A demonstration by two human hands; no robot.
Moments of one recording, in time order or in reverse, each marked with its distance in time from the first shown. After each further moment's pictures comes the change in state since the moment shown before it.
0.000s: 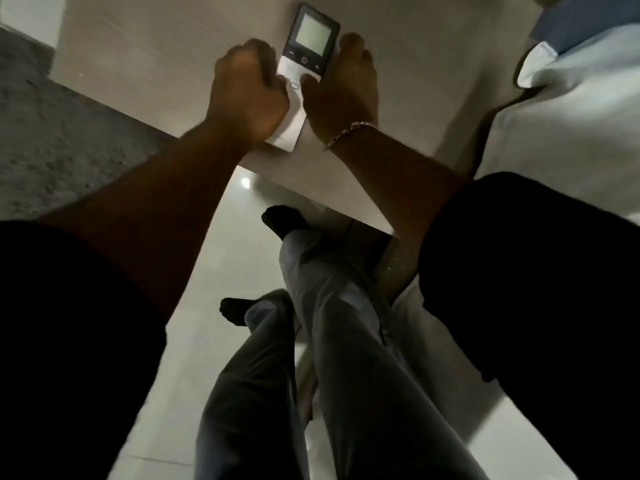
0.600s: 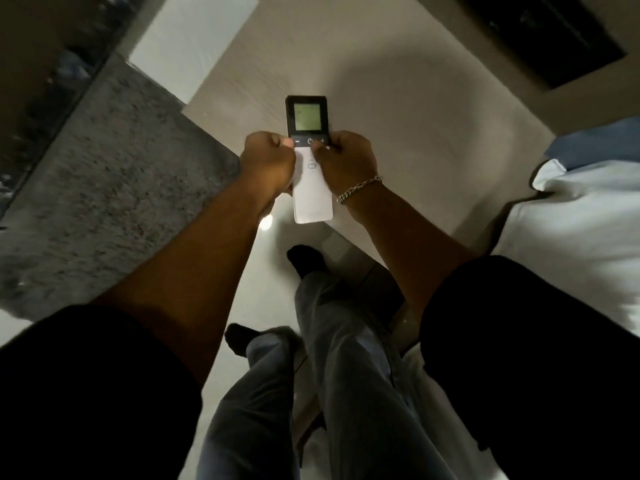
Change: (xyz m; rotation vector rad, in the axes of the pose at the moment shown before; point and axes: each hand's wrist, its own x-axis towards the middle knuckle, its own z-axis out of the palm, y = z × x) left_hand -0.042 -0.027 -0.058 -0.626 0.064 -0.660; right_hand -0.038 -0.061 0.016 0.170 -0.330 -0.022
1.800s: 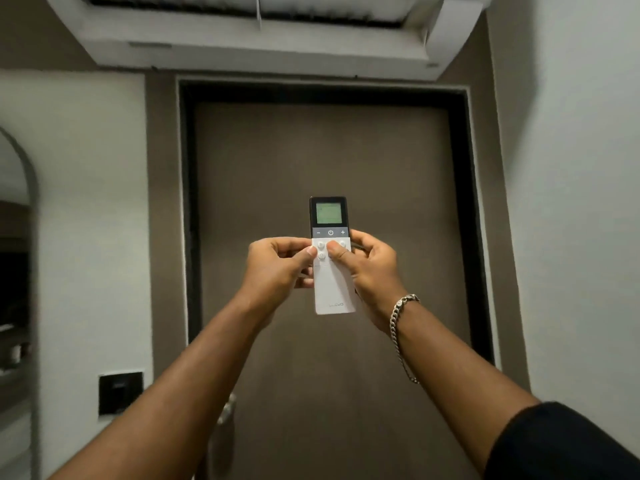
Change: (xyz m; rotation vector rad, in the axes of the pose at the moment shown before) left_hand -0.641 0.271 -0.608 -0.338 0.970 1.339; right_hand -0.577 -0.683 -0.147 0.792 -0.742 -1.437
